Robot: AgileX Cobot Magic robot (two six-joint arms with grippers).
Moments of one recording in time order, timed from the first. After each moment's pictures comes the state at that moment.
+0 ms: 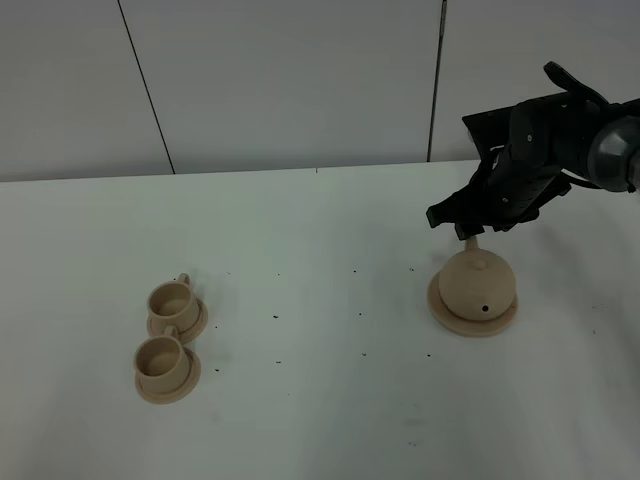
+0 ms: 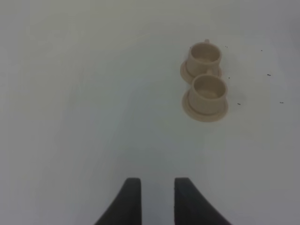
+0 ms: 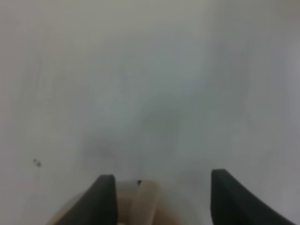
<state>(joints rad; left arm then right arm) 0.06 -0.01 -0.51 0.03 1.04 -0.01 0.29 2.27 -1.82 0.04 0.75 -0.07</state>
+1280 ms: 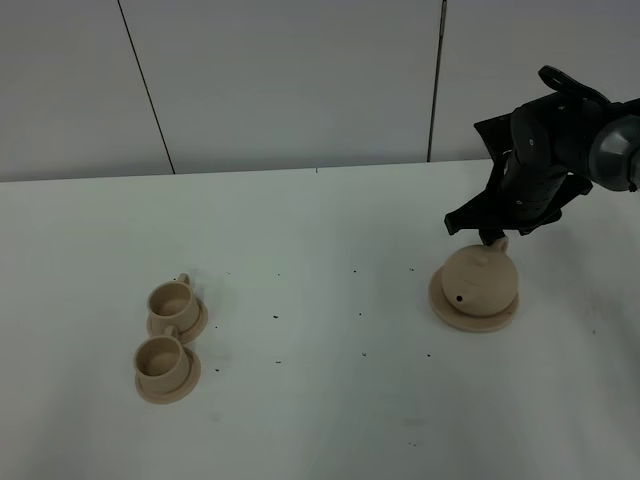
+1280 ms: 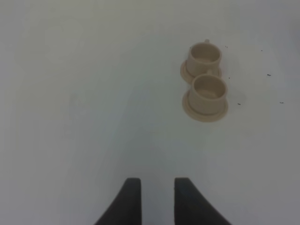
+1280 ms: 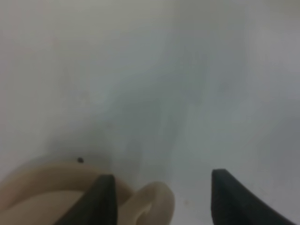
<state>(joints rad) 0.06 -0.01 -0.51 0.03 1.04 -0.01 0.29 2.27 -1.82 -0.10 0.83 0.01</state>
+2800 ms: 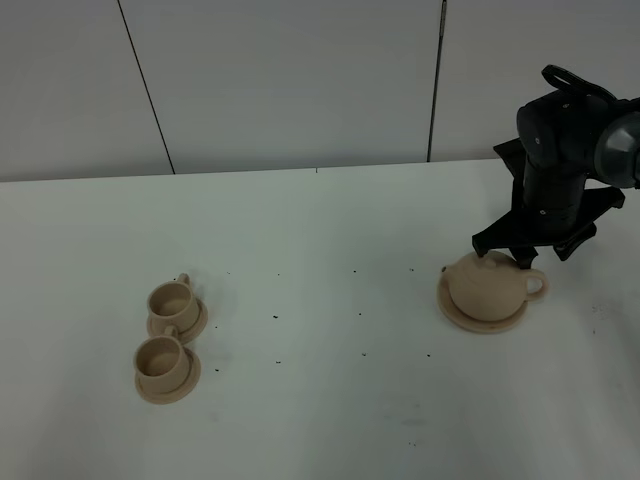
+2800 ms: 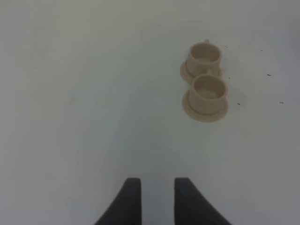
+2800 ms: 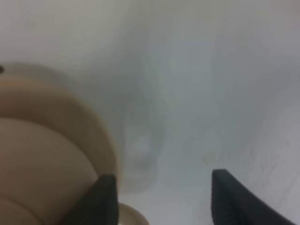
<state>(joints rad) 0.06 -0.01 -0.51 0.03 1.04 -0.01 0.27 2.27 -1.83 -0.18 1.07 0.03</state>
